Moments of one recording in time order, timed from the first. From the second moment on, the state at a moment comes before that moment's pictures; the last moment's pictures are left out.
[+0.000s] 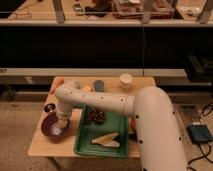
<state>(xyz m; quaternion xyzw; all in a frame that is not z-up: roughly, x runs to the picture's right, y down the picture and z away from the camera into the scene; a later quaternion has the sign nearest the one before) -0.246 0.184 0.822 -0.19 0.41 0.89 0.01</state>
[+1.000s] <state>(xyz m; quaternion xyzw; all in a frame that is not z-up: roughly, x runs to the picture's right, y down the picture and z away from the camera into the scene) -0.289 0.131 0.803 -0.22 0.36 0.91 0.04</state>
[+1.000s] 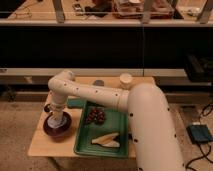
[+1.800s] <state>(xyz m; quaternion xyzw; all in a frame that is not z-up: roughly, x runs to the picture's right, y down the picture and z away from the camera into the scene) -0.286 0.169 0.777 -0.23 0.37 0.90 0.07</state>
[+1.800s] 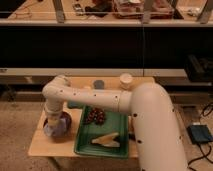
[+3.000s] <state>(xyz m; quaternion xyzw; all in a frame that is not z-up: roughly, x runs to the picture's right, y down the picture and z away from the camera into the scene) -0.237 0.137 0.821 -0.20 0.37 0.91 -0.01</state>
